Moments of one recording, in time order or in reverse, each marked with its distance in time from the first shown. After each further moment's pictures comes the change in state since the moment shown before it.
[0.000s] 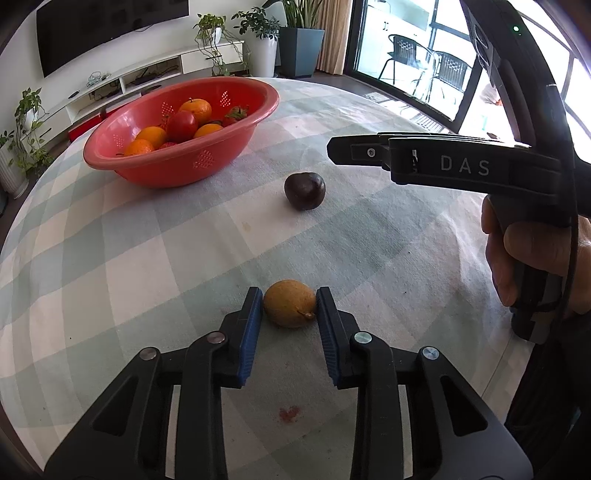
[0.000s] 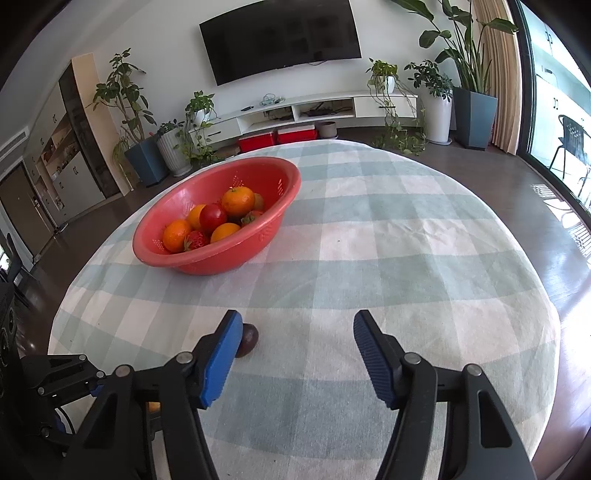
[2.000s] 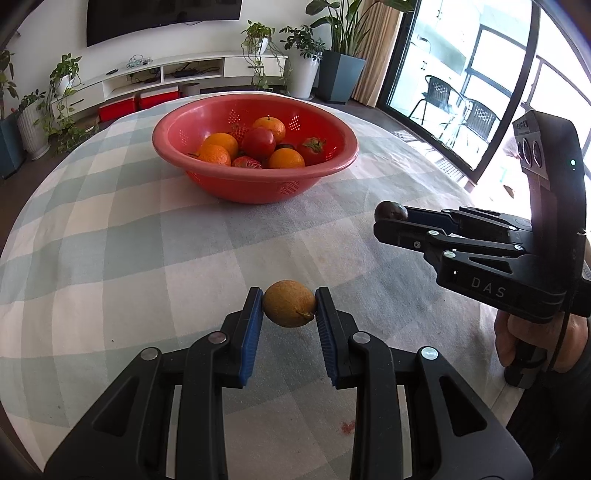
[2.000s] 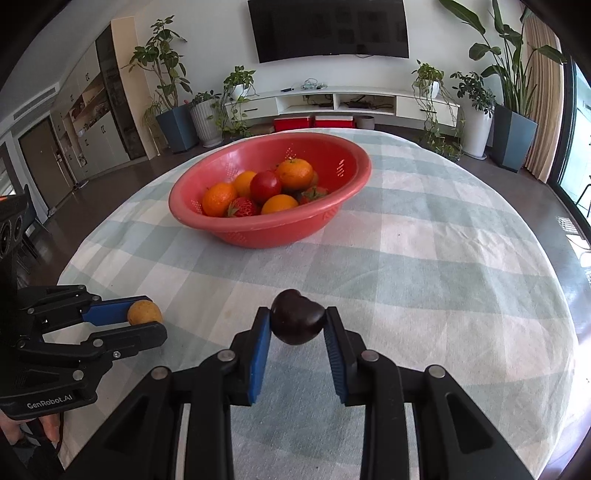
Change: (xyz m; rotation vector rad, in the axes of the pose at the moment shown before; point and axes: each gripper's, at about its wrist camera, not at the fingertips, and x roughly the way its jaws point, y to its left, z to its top) left arm -0.019 0.057 0.004 -0.194 -0.094 0.018; right arm 0.017 0.034 -0.005 -0.146 0.043 0.057
